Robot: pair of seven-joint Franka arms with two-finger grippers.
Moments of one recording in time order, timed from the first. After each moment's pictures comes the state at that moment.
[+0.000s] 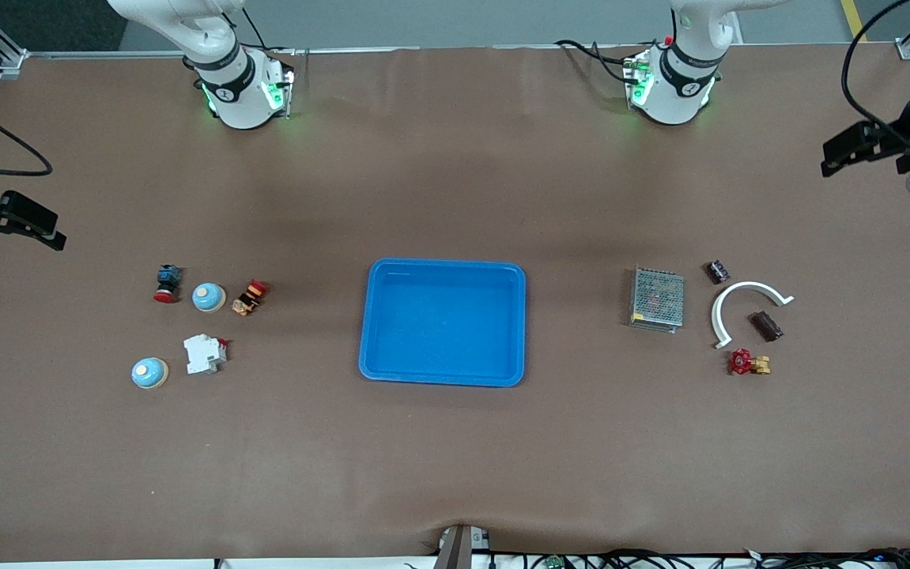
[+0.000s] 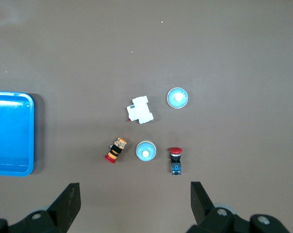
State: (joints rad) left arm 0.12 -0.06 -0.12 -1.65 0.05 1.46 -0.02; right arm 0.08 0.06 -0.15 -1.54 0.04 1.65 -0.07
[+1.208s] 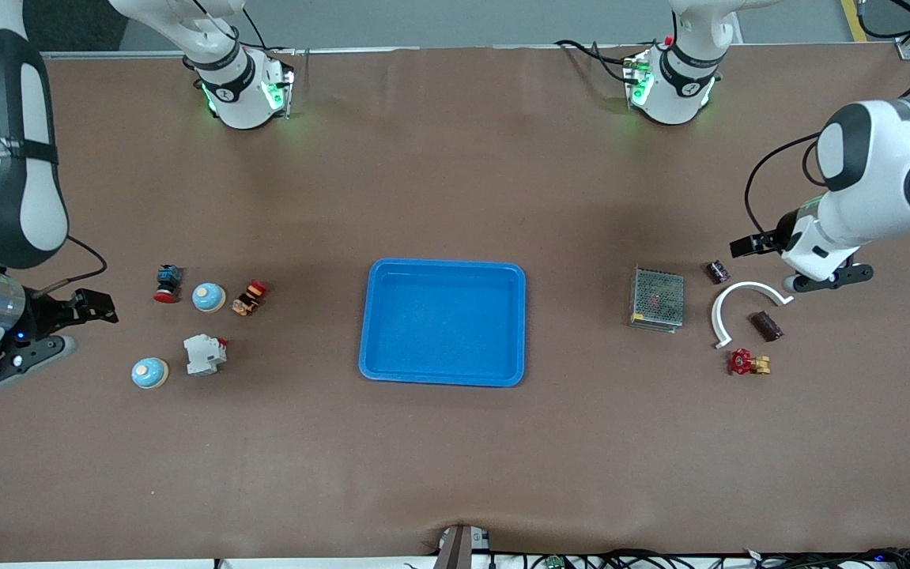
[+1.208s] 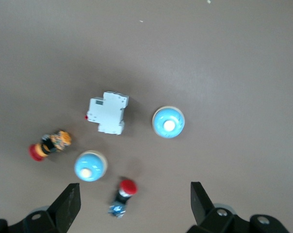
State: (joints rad) left arm 0.16 0.08 -0.13 -2.18 0.01 2.05 -0.15; right arm 0.01 0.42 -0.16 -1.55 0.04 1.90 -0.72
